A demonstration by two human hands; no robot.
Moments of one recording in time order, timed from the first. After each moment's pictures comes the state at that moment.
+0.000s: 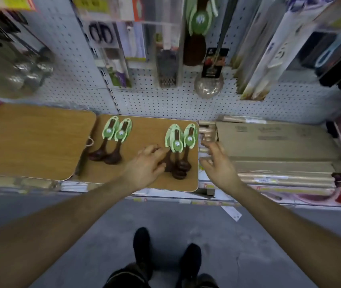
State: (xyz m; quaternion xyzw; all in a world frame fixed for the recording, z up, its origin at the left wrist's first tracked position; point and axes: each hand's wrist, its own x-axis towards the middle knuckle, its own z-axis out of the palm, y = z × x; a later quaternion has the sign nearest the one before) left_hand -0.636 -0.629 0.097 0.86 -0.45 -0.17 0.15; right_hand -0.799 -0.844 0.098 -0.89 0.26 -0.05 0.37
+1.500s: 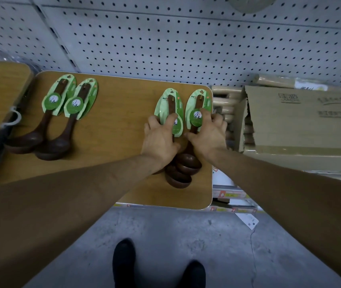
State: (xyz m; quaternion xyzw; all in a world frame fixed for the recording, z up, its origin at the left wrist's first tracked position) left_hand -0.564 -0.783 -0.183 0.91 -0.29 -0.18 0.23; right_hand -0.642 -0.920 -0.182 -0.87 0.39 -0.01 0.29
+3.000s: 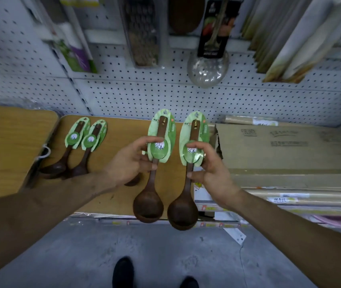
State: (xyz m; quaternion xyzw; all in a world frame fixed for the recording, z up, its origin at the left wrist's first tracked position) left_hand -0.563 -0.710 -0.024 0.70 -0.23 -0.41 0.55; right_hand -0.740 -0.903 -0.052 -0.68 0.23 -0.09 0.69
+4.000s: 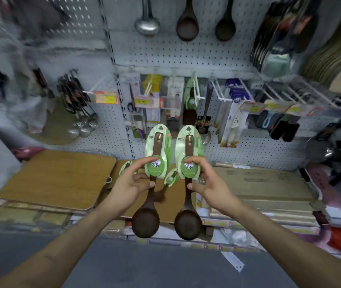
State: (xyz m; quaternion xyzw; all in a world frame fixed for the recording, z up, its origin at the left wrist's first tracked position) left_hand -0.714 -0.526 0.279 0.70 -0.31 -0.23 0.60; right_hand -0.868 -0.762 0.286 -0.81 0.07 -0.11 0.57
